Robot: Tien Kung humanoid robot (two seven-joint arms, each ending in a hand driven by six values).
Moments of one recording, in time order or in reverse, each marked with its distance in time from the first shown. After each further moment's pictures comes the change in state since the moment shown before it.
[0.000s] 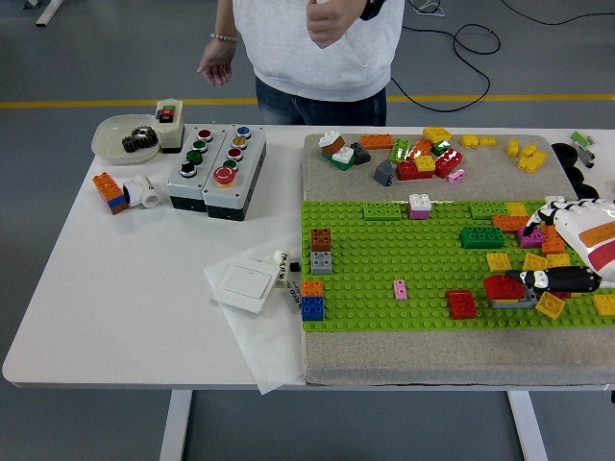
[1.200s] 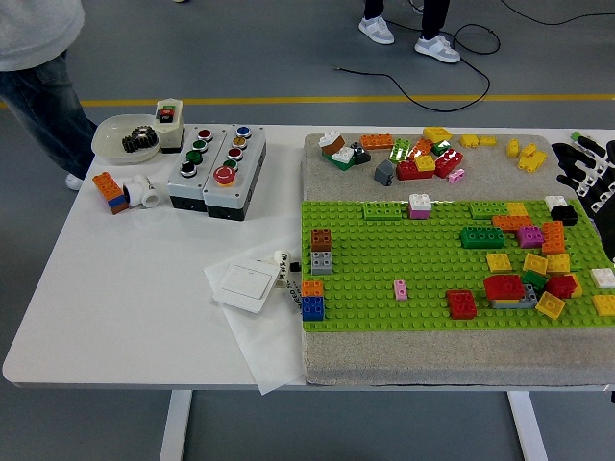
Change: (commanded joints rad) left arm 0.025 0.005 -0.021 0.004 0.030 -0.005 0.014; right arm 0.008 0.204 0.153 -0.133 1.511 0.216 0.249
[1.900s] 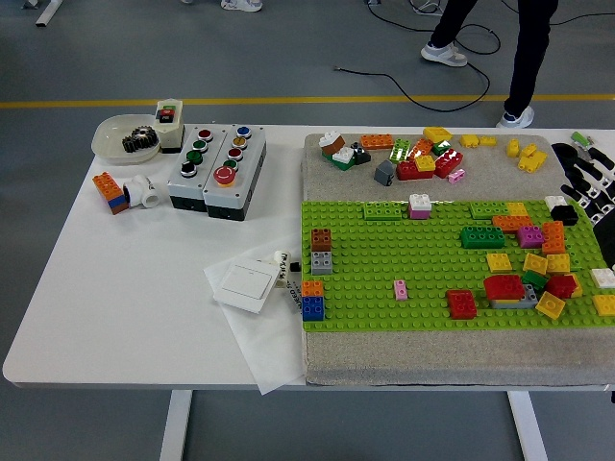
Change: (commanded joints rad) left arm 0.016 -0.008 -0.030 -0.003 0.051 -0.008 0.020; right arm 0.009 0.017 0.000 -0.045 0.053 0.040 -0.013
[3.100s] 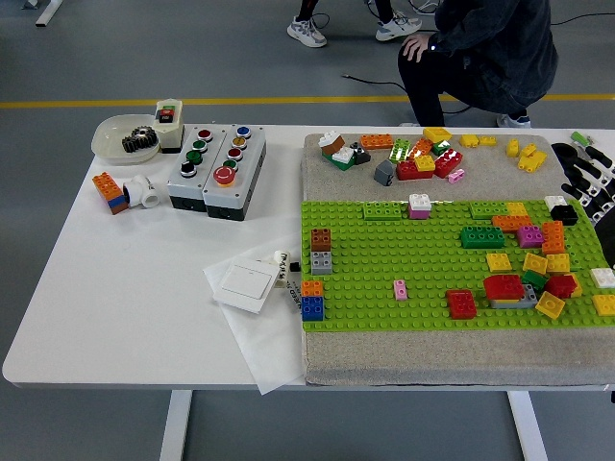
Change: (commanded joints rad) left arm -0.007 -0.005 -0.039 -0.005 0.075 -0.008 0.026; right arm -0.019 0.016 0.034 0.008 -0.103 -0.010 -0.009
